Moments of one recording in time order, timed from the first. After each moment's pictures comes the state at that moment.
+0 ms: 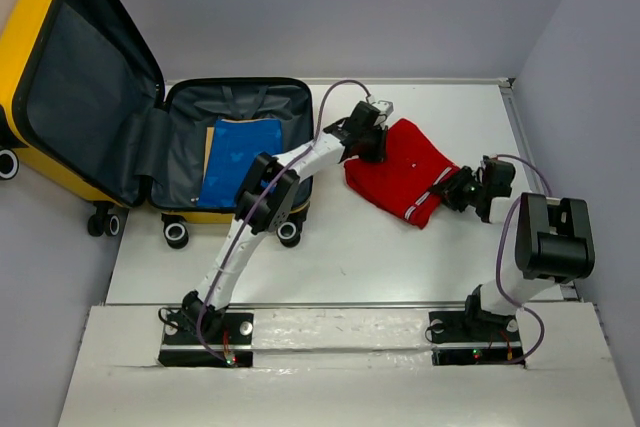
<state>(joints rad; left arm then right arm) -0.72 2.48 2.06 -0.29 0.19 -0.36 -0.18 1.59 0.57 0.26 -0.51 0.73</state>
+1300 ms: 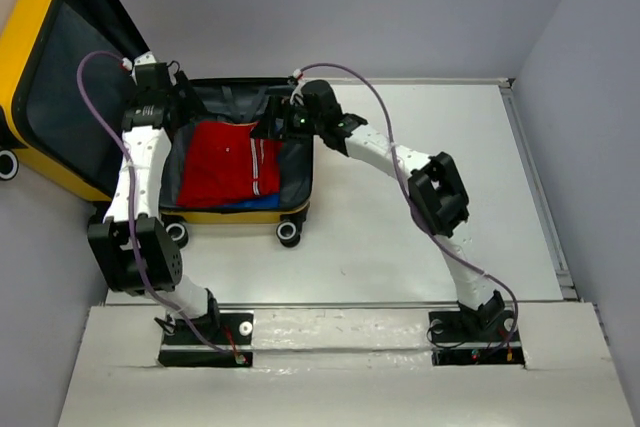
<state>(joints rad) 0.07 1.57 1.50 -0.58 -0.13 -0.38 0.67 2.24 1.89 0.00 -0.42 0.78</state>
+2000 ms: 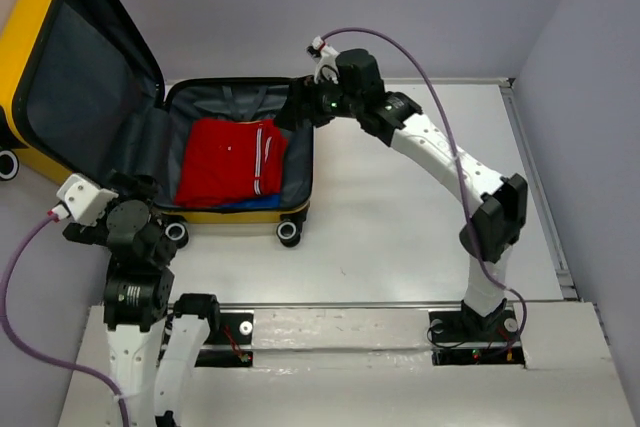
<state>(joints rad) -0.06 0.44 0.91 -0.50 -0.86 -0.41 0.69 1.98 2.00 -0.40 -0.38 0.41</state>
